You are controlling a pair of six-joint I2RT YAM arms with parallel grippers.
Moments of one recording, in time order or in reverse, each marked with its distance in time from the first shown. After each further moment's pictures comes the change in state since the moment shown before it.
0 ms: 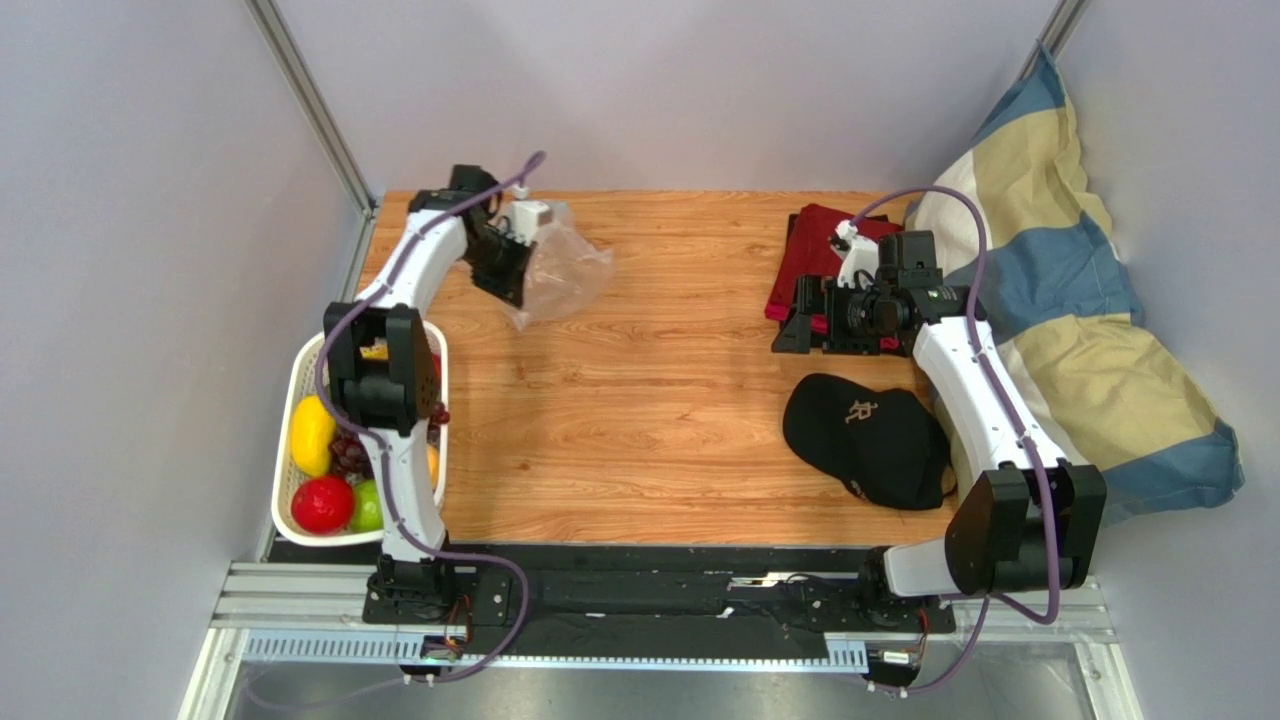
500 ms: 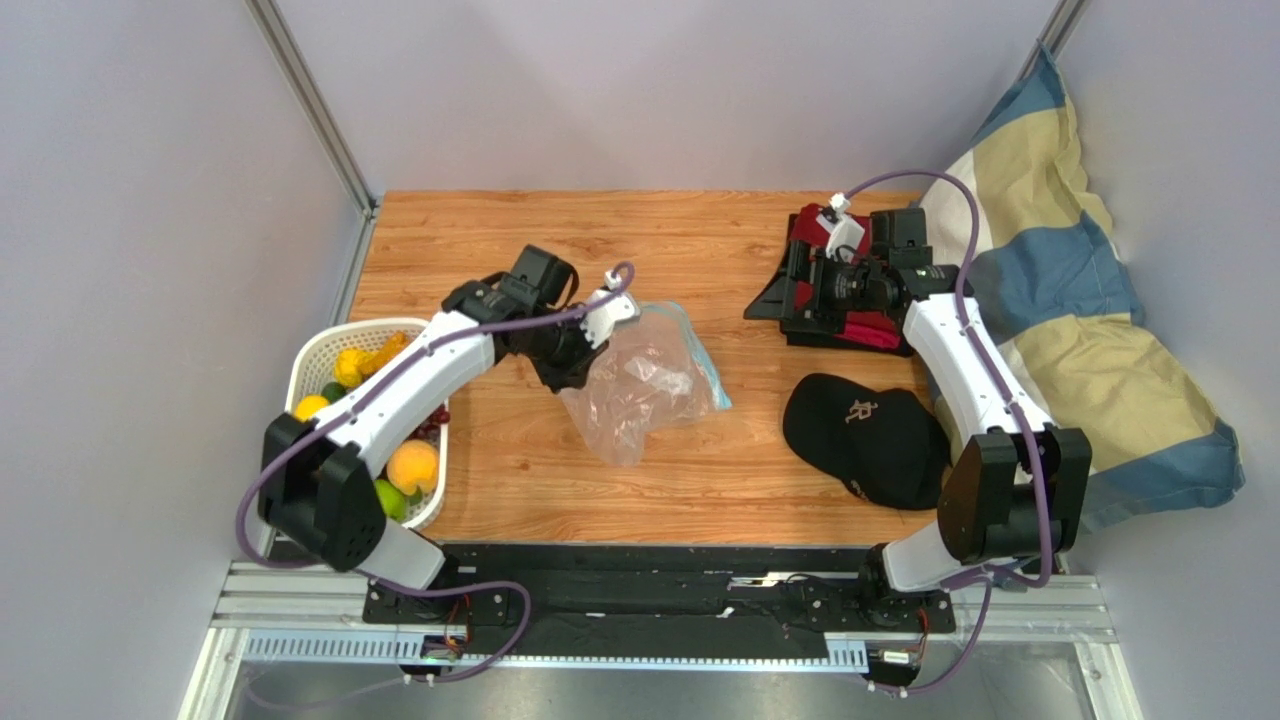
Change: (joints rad) left arm -0.436 -0.608 -0.610 0.142 0.008 0.070; right arm 0.012 0.105 0.093 0.117 -0.257 0.180
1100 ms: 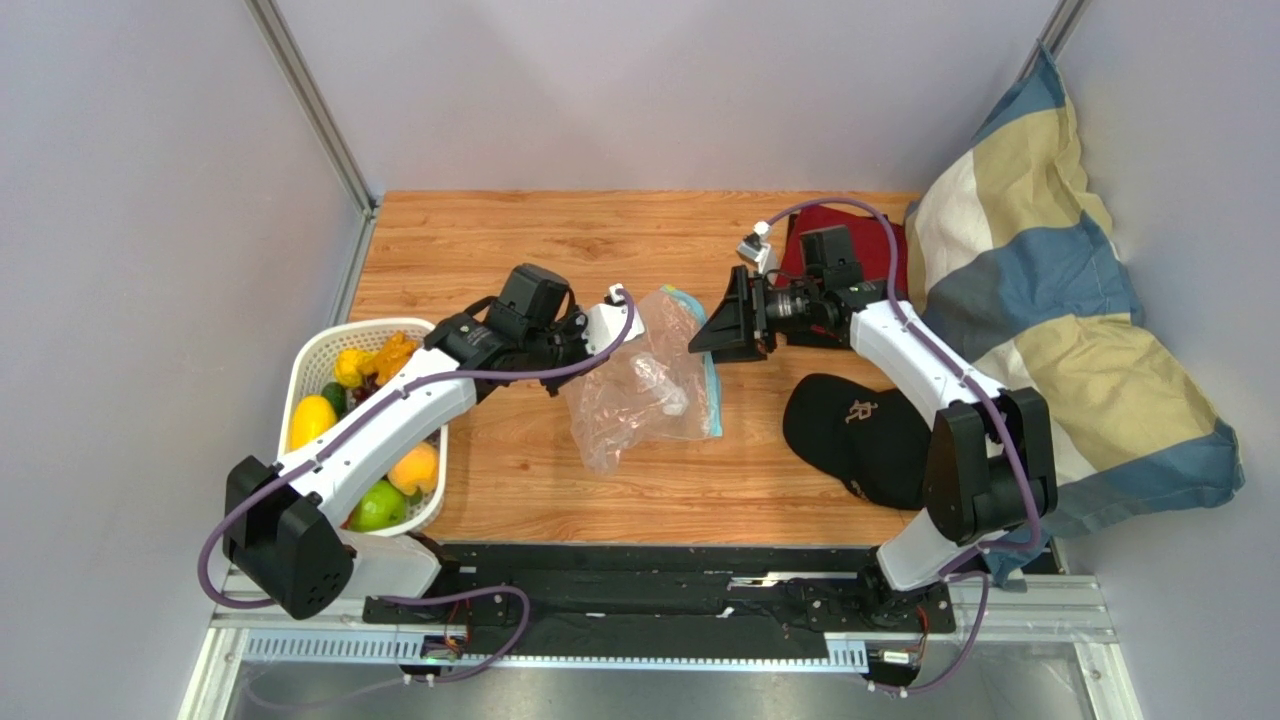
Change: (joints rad) left arm -0.103 -0.189 -0.139 0.195 -0.145 0.114; right arm 0.187 0.100 -0.091 0.219 -0.368 0.216
